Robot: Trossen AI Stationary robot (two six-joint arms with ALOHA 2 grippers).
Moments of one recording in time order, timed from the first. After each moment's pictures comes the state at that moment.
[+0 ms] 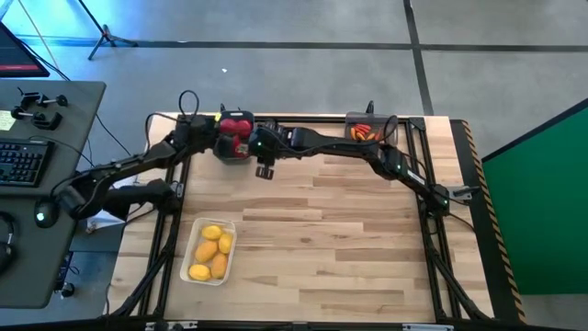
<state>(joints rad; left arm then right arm) 0.87 1.00 0.39 0.04 -0.06 -0.25 -0.19 2.41 2.31 -0.77 0.20 -0.16</state>
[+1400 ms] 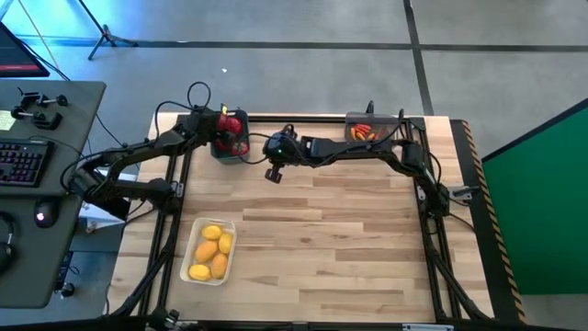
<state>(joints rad) 0.91 1.20 0.52 -0.06 -0.25 -0.07 -0.20 2.17 1.71 -0.25 0.21 -0.05</state>
